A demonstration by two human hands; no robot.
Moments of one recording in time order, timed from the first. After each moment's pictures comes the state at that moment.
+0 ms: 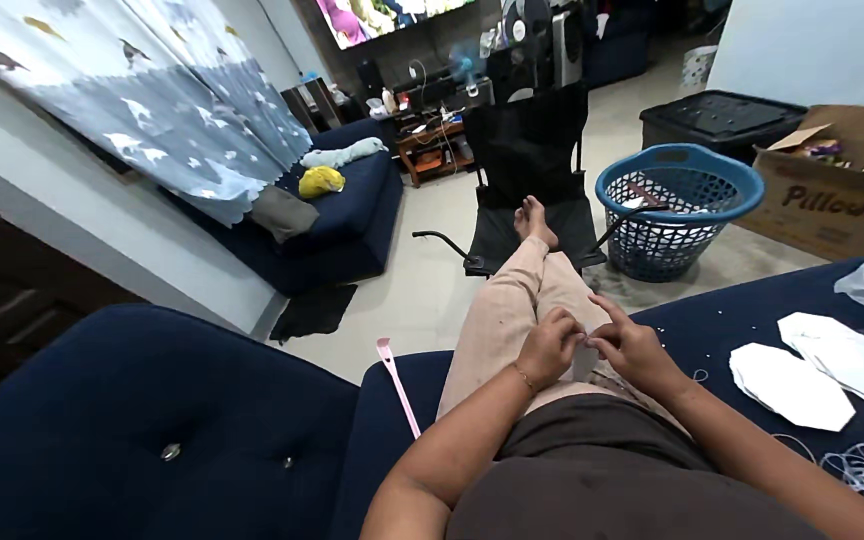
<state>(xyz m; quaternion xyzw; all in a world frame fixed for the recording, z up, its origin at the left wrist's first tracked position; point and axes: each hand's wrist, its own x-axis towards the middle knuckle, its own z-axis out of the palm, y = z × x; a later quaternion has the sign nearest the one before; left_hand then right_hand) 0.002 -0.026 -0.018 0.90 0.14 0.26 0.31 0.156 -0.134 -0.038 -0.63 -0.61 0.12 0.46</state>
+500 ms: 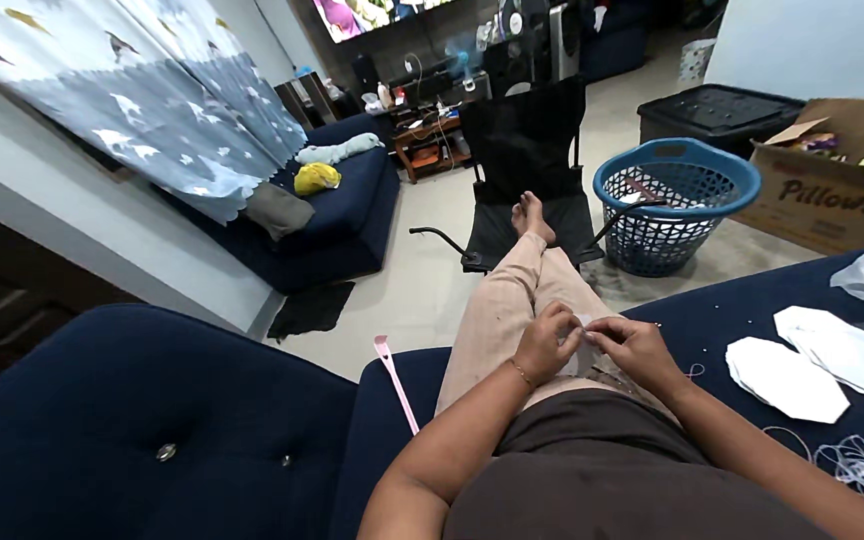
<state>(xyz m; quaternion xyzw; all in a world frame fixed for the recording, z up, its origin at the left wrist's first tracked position) 0.003 -0.023 -0.025 0.89 0.12 0.32 0.32 0.155 -0.137 -0.047 -0.62 -0.55 0.15 0.54</state>
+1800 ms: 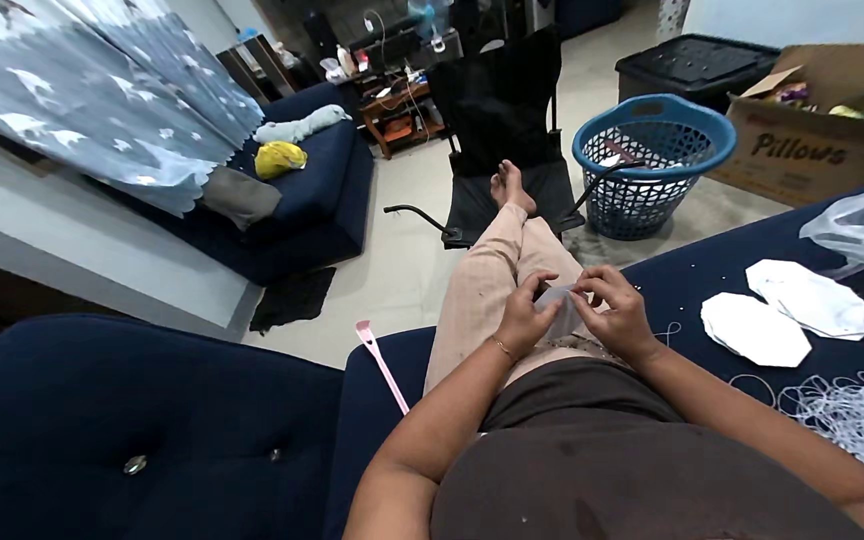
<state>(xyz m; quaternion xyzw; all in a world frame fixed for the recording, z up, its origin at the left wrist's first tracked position) 0.002 -0.028 -0.020 0.82 0.18 0.30 0.46 0.148 -0.130 -0.054 -0.57 -0.58 -0.07 0.58</state>
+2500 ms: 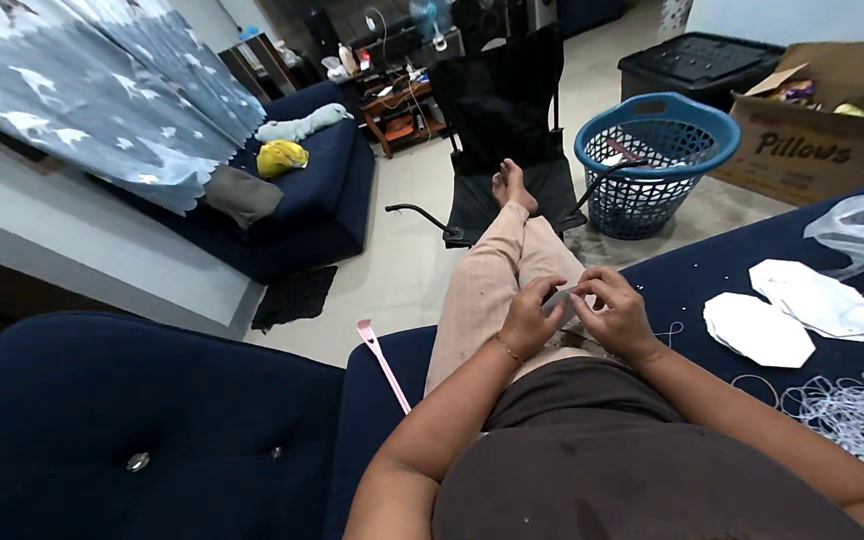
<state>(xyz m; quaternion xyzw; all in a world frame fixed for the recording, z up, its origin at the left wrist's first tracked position) 0.003 -0.035 -0.019 0.87 0.16 0.32 0.34 0.146 -0.131 -0.054 -0.60 -0.58 -0.09 0.55</state>
